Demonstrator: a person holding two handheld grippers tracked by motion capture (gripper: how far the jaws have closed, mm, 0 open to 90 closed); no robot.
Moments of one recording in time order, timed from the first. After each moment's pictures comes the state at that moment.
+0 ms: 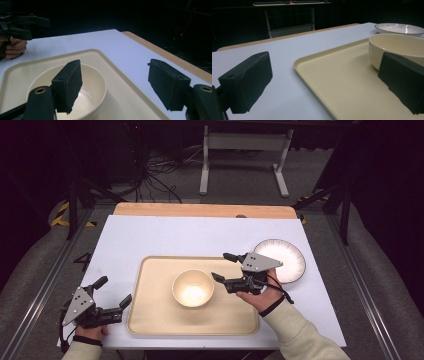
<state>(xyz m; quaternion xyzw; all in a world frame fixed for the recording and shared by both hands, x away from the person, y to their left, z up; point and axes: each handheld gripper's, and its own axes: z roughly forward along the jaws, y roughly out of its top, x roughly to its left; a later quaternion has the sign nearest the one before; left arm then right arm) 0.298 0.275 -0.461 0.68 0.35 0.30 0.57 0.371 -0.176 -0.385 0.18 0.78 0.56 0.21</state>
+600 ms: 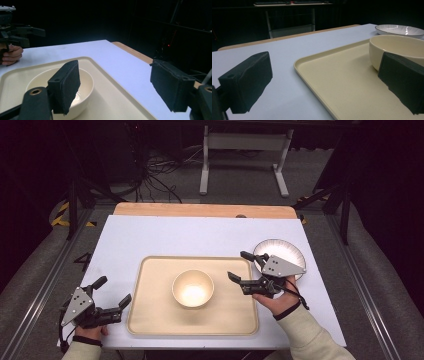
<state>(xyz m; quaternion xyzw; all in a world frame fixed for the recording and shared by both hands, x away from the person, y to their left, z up) 0.298 0.276 -0.461 0.68 0.35 0.30 0.58 0.358 -0.217 -0.380 0.19 0.75 0.59 0.24</state>
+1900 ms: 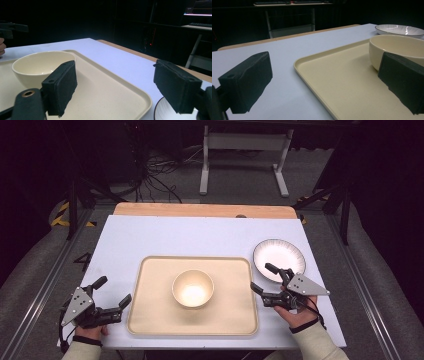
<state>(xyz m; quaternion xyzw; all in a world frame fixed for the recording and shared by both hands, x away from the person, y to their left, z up) 0.298 0.276 -0.461 0.68 0.35 0.30 0.58 0.334 -0.275 -0.426 0.24 0.71 0.60 0.28</state>
